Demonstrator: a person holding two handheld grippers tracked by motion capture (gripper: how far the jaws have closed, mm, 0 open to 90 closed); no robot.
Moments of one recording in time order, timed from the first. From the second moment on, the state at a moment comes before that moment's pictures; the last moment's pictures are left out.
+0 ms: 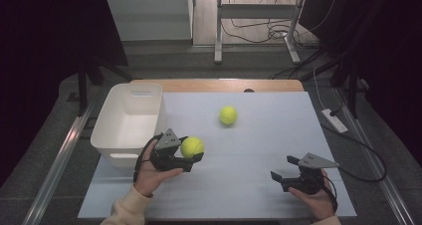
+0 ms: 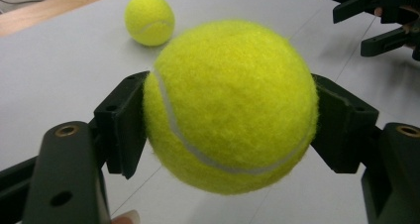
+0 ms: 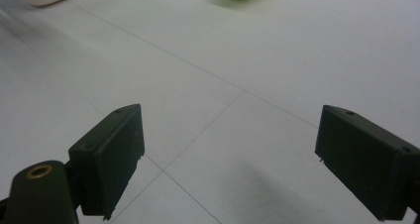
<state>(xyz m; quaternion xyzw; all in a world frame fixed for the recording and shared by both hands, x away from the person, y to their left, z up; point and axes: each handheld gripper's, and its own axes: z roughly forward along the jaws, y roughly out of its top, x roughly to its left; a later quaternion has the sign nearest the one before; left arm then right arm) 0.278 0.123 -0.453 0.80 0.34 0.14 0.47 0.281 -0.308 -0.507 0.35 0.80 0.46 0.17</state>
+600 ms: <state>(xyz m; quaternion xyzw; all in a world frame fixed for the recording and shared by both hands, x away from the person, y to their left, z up) 0.275 0.128 -0.439 0.77 0.34 0.17 0.51 0.280 -0.309 -0.505 0.35 0.80 0.46 0.17</state>
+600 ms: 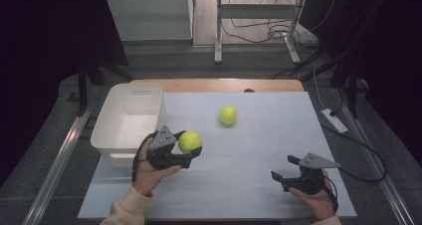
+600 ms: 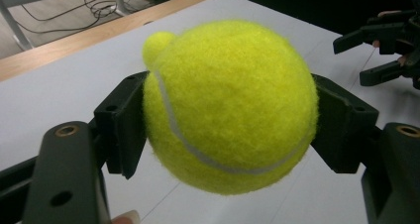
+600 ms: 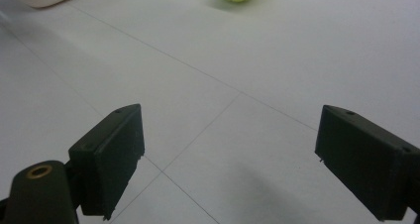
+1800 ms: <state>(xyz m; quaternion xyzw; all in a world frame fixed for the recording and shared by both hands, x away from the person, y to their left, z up) 0.273 0.156 -0.421 0.75 0.36 0.19 0.52 0.281 -0.308 -0.505 0.36 0.80 0.45 0.18</state>
